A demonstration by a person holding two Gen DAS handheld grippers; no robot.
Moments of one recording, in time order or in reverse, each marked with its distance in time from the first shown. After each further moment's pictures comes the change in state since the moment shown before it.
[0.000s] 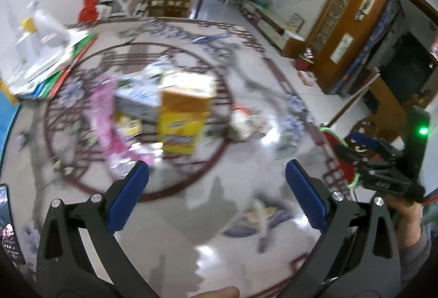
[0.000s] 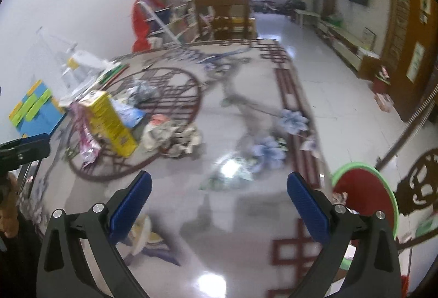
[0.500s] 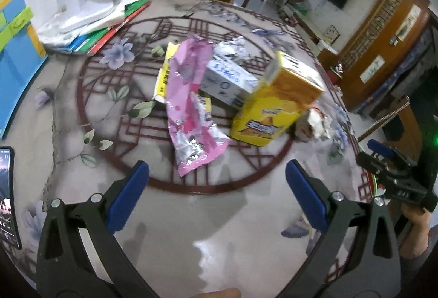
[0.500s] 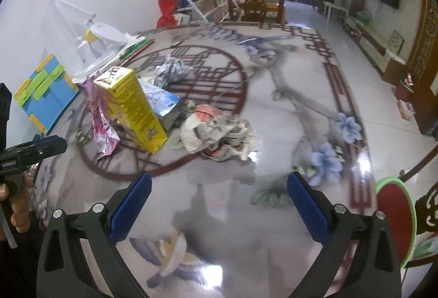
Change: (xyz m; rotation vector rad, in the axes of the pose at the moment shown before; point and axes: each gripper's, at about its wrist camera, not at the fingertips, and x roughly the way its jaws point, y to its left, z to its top) left arm 0.017 0.087 -0.014 -0.185 0.035 0.089; right arm 0.060 0.054 0.018 -0.086 0.107 0.089
